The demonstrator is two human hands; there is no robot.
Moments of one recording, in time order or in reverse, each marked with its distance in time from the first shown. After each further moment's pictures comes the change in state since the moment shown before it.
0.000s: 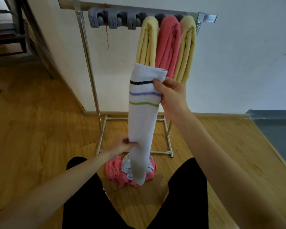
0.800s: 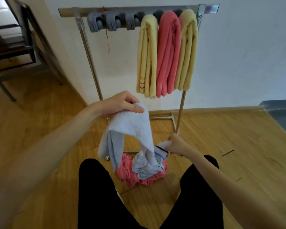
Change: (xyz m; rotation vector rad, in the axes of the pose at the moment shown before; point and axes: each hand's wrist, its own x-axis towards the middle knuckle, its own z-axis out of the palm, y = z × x) left_hand -0.006 0.168 -0.086 0.215 -0.386 0.279; right_hand -0.035 0.142 -0.085 -1.144 -0.394 0.568
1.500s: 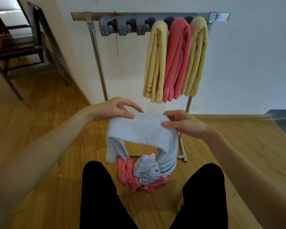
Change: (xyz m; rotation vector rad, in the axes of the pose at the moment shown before) left_hand -0.023 -0.032 -0.033 -0.023 -0.036 -0.085; right_hand -0.024 -0.065 -0.087 0.631 -0.383 -0.574
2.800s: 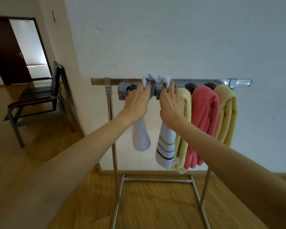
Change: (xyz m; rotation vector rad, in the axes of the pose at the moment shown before) left_hand 0.140 0.077 -0.179 1.094 0.989 0.130; right_hand 0.252 -0.171 -0.054 -1.550 1.090 -0.079
